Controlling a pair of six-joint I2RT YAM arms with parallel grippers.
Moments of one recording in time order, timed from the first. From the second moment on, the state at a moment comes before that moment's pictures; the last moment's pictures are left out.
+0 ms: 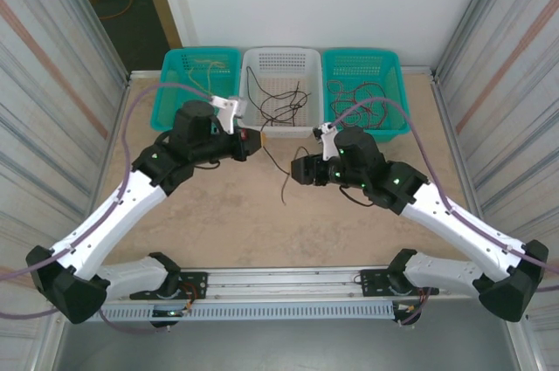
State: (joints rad) left arm -0.60 1.14 1.18 -0.48 0.36 -0.48; right arm 0.84 1.07 1.05 -0.52 -0.12 0.54
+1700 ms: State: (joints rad) left arm -0.53 0.92 0.83 -0.15 0.53 -0.61; right arm 0.88 1.16 1.23 -0.34 -0.05 0.53
